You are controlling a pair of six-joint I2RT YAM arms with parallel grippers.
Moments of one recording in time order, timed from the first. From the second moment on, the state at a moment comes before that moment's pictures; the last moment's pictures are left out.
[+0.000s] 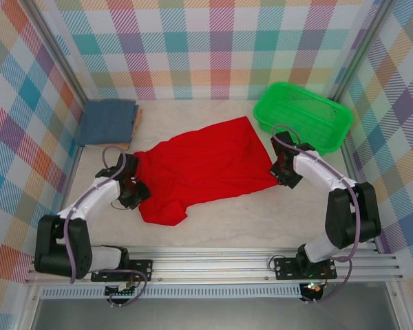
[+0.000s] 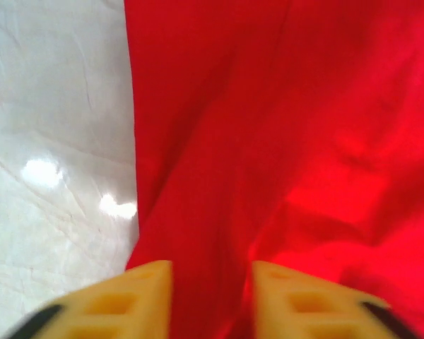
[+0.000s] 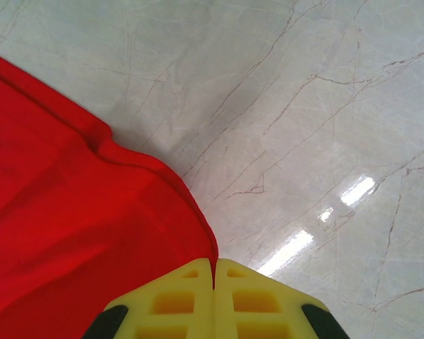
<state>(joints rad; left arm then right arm) -0.13 1.34 0.78 -0.79 0.06 -0.73 0.27 1.53 1.06 -0.89 0.20 1.01</state>
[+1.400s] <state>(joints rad) -0.10 1.41 1.20 -0.86 -0.18 -0.64 0.21 1.43 1.27 -0.82 0.22 0.79</state>
